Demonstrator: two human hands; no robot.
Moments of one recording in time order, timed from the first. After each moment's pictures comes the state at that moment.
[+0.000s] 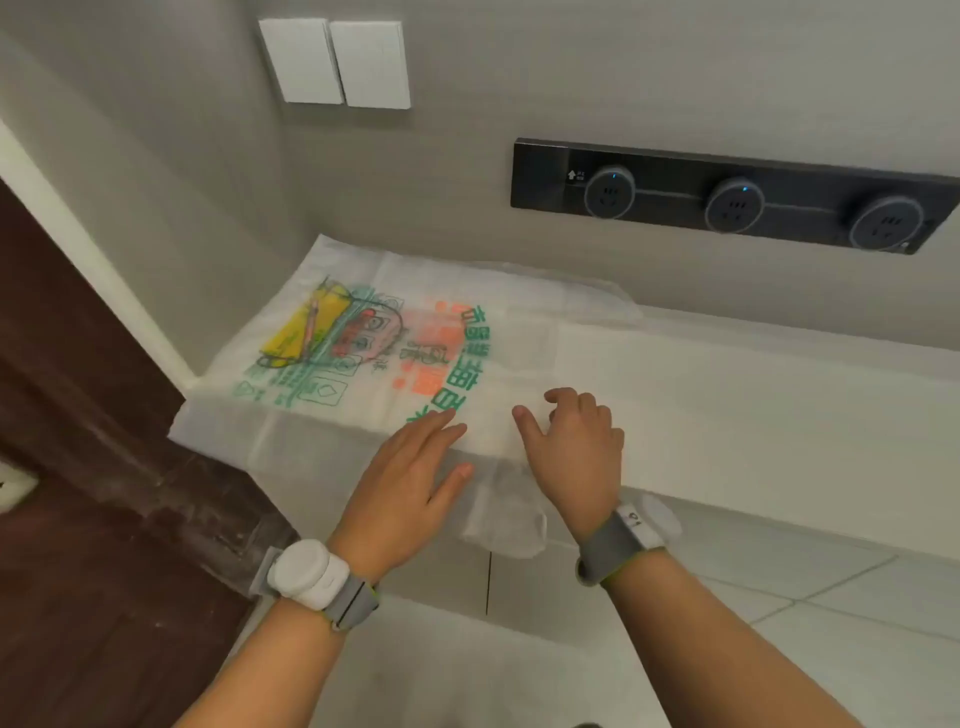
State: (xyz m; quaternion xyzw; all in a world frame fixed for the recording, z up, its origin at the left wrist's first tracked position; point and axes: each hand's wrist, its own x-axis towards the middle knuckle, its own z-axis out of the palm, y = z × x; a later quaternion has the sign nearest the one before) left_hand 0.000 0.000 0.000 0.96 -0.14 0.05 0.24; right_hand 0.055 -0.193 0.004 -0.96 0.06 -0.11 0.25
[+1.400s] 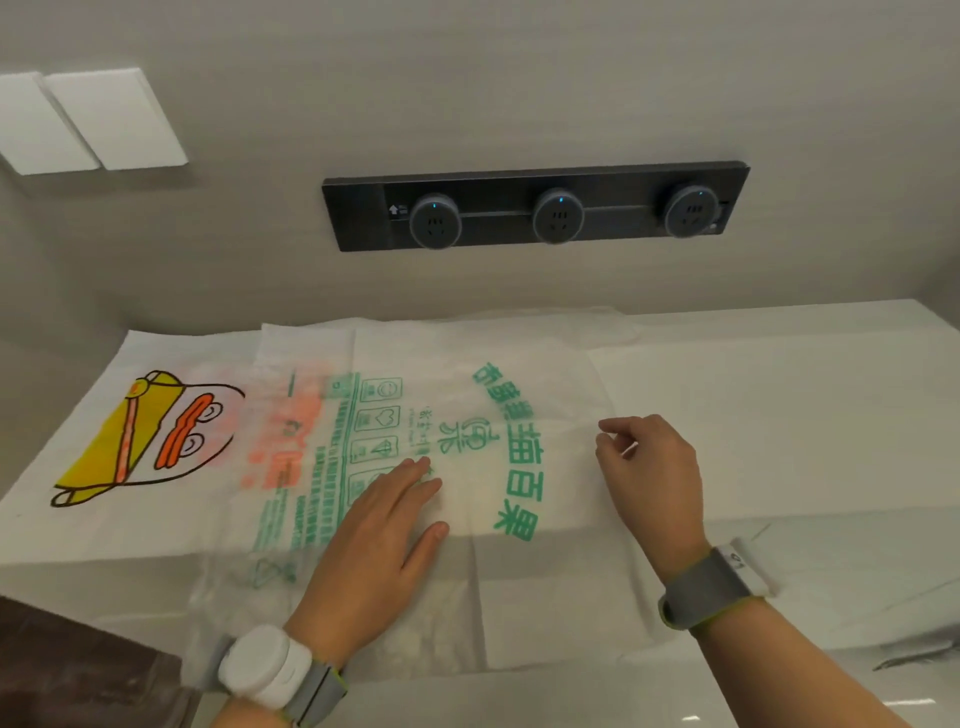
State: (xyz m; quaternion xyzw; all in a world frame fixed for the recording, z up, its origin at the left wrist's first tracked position) left_hand 0.052 -0.082 -0.017 0.93 -0.27 0.06 0.22; right_hand 0.042 -0.370 0.011 -0.89 0.20 -0.23 0.34
